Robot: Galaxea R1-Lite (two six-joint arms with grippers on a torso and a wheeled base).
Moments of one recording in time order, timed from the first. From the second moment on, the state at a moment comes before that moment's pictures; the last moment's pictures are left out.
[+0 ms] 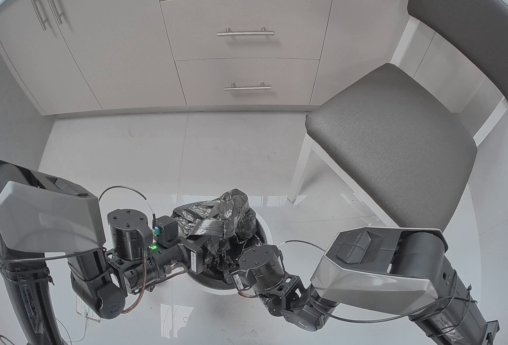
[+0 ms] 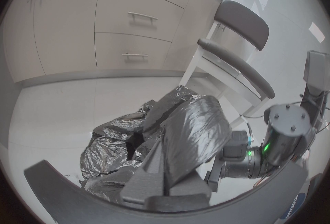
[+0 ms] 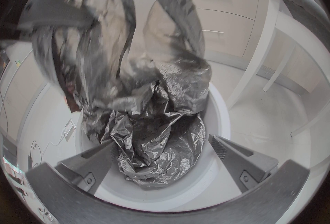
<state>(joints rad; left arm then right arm) -0.45 2.19 -0.32 -1.53 -0.16 -0.06 0.91 2.61 -1.12 -1.02 -0.48 0.12</state>
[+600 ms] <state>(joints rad) -0.54 2.32 -0.31 -1.53 -0.16 -0.04 0.85 2.34 -0.70 -1.12 -0.50 0.14</state>
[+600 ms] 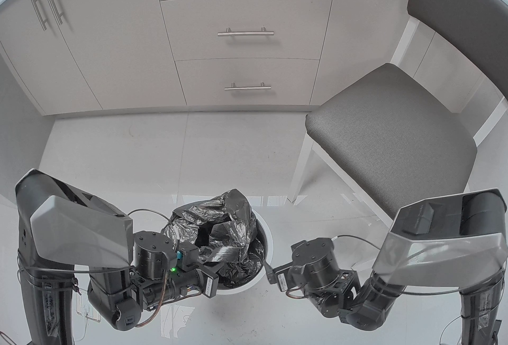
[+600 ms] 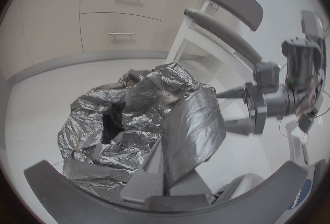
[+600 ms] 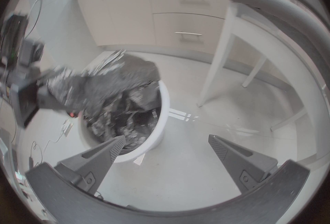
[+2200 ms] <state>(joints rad) -0.71 2.50 -0.36 -1.53 -0.11 -0.03 0.92 2.43 -0.85 -1.17 -0.50 0.07</state>
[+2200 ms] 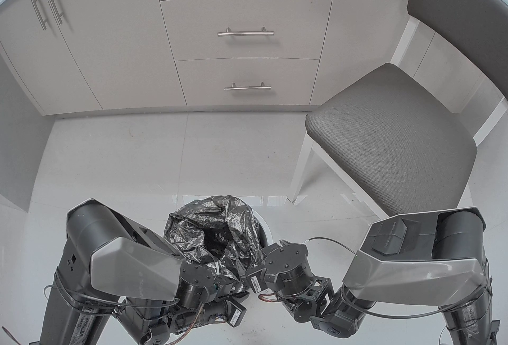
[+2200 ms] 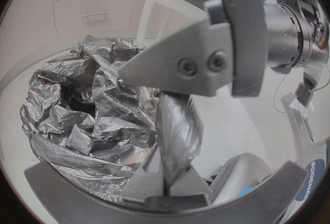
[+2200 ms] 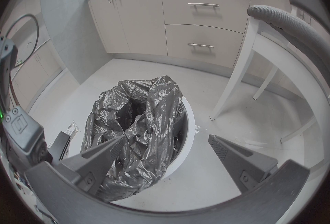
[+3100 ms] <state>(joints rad) -0.75 2.50 -0.32 -1.53 -0.06 -0.03 0.80 2.51 -0.99 -1.10 -0.58 0.03</state>
